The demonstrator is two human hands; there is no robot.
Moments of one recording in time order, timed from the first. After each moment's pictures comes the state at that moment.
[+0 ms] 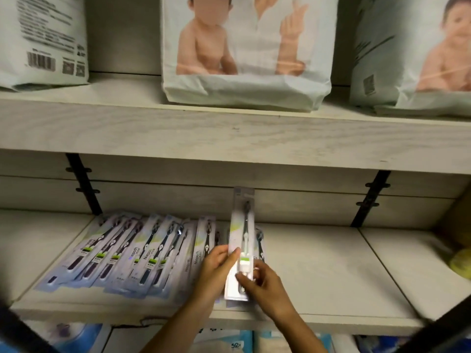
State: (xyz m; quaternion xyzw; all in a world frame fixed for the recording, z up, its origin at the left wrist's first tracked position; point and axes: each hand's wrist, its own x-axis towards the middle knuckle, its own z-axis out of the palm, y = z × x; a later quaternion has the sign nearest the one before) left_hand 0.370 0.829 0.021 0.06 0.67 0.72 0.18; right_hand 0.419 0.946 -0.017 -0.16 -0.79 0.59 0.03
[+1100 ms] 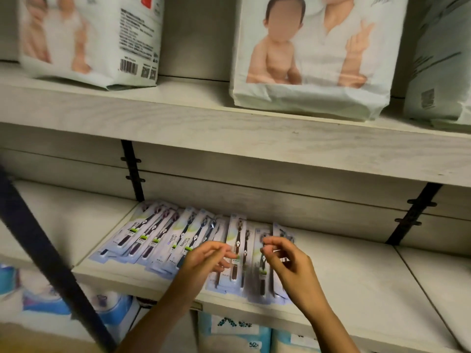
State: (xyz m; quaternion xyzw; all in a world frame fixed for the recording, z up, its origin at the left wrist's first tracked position) left_hand 0.360 0.729 0.029 0.18 0.69 0.69 0.11; right_hand 0.430 0.918 0.056 -0.04 -0.83 0.54 0.15
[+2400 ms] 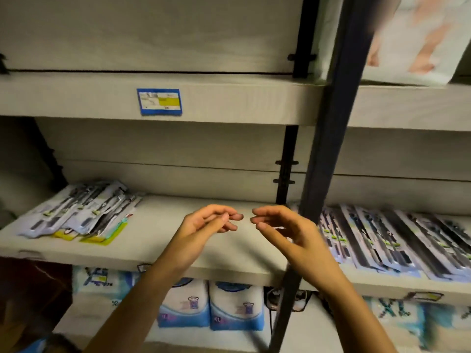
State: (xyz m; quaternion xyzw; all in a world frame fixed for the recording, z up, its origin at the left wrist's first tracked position) left_hand 0.213 0.205 0.104 0.28 0.70 0.65 0.08; right_hand 0.291 0.386 0.109 0.09 -0.80 0.56 0.16
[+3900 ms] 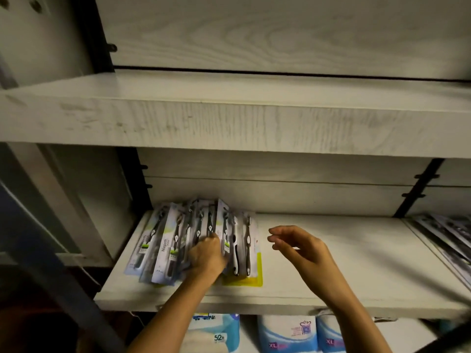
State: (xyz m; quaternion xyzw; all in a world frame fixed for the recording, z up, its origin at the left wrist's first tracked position) left_hand -0.104 -0.132 -0.002 0.14 0.99 0.08 0.03; right_hand 0.045 0.010 0.081 -0.06 -0.83 0.53 0.17
